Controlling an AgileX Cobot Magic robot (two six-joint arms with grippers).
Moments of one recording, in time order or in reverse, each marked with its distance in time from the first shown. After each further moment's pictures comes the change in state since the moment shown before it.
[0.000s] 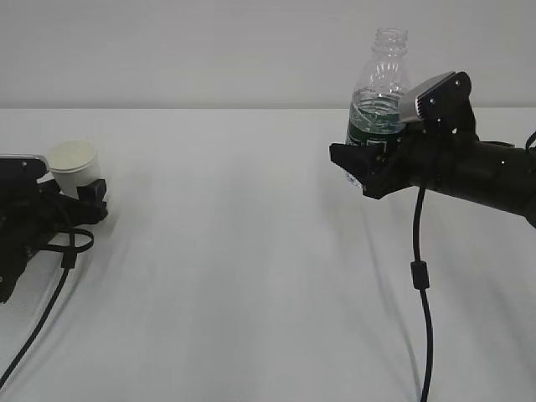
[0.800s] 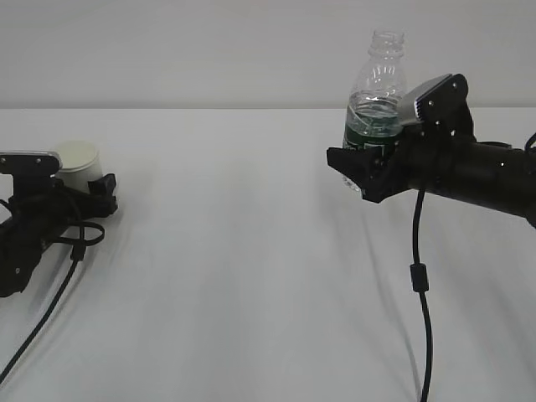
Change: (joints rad) left arm 0.000 0.075 -0.114 0.012 0.012 -0.001; right arm 0.000 0.000 0.000 -0.043 -0.005 0.030
